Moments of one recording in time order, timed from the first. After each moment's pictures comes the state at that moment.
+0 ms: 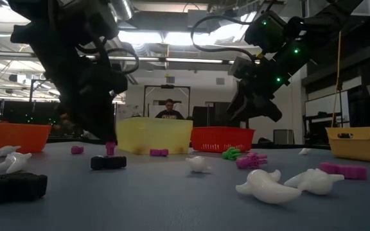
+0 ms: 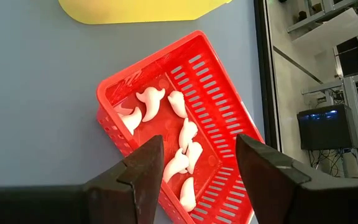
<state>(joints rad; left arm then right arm) -0.18 1.50 0.65 -0.27 -0.45 -0.93 -0.18 1.48 0.69 0.08 0.35 -0.63</state>
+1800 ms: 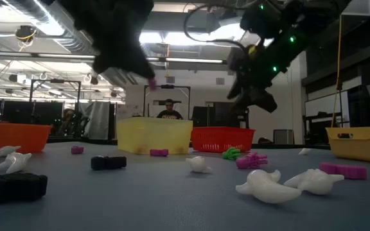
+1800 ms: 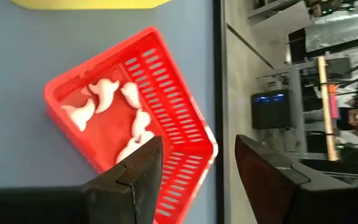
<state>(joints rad) -0.17 1.38 0.88 -0.27 -0.42 -0.71 -0.09 1.48 0.80 -0.05 0.61 -0.66</state>
